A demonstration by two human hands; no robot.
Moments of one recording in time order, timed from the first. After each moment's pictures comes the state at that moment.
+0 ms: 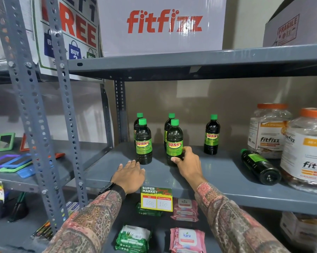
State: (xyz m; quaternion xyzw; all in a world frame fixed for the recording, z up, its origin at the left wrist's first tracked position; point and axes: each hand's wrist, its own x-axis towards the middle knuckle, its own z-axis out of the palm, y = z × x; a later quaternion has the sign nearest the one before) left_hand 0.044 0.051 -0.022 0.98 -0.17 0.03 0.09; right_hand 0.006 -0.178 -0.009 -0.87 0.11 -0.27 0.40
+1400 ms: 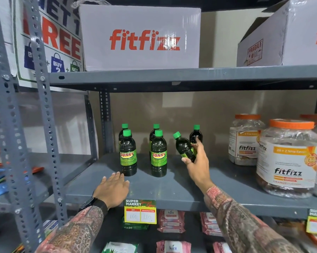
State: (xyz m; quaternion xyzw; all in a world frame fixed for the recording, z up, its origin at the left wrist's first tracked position) left_hand 0.040 0.049 -0.020 0.98 -0.17 0.04 0.09; right_hand -0.010 -0.259 0.001 -0.79 0.07 -0.42 0.44
